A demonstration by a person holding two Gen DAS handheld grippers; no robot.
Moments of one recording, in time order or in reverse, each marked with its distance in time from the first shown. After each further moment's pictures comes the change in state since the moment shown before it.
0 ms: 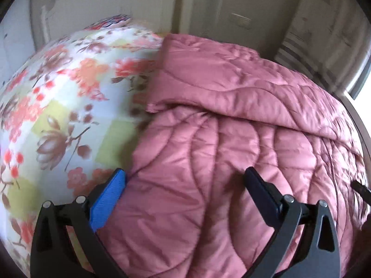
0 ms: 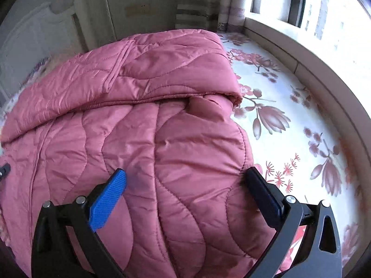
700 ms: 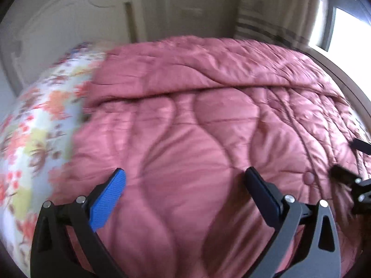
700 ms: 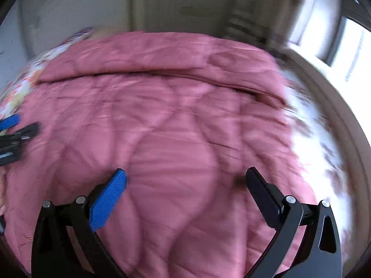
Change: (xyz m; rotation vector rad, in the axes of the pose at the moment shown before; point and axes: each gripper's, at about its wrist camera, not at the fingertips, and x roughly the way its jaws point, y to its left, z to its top) left arm -0.040 -0.077 -0.050 0.273 -0.052 -0.003; right arm -0.034 0.030 -0.036 -0.222 -0.051 0.050
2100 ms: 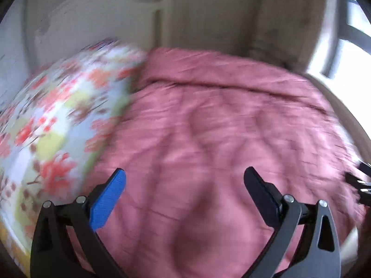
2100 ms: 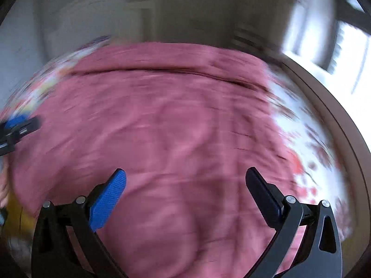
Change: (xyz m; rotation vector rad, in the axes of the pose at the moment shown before) left arm -0.085 0.044 -0.052 -0.098 -0.114 -0.093; right arm -0.064 0.009 -0.070 -0.118 -0.102 0.139
